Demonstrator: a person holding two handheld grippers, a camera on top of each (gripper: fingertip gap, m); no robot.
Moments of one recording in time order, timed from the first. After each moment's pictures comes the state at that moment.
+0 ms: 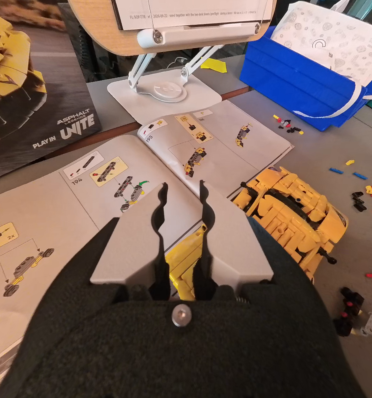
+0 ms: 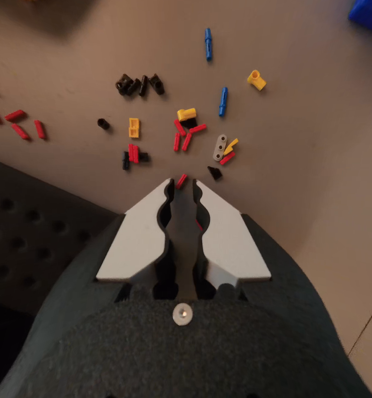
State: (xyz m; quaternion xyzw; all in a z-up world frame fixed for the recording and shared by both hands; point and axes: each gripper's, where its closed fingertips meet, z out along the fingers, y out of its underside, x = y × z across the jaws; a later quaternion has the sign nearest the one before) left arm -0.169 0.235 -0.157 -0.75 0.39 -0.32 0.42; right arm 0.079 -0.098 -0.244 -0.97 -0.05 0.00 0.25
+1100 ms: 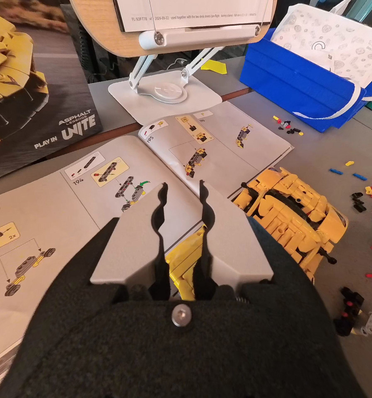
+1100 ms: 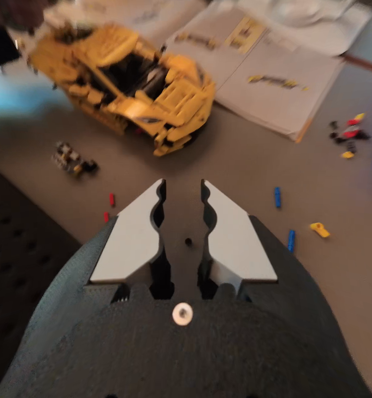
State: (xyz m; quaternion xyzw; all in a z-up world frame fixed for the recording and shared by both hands) left arm -0.169 0.235 -0.156 -0.75 0.39 -0.32 0.43; right arm -0.013 -0.007 -0.198 -0.88 -0.12 0.07 0.45
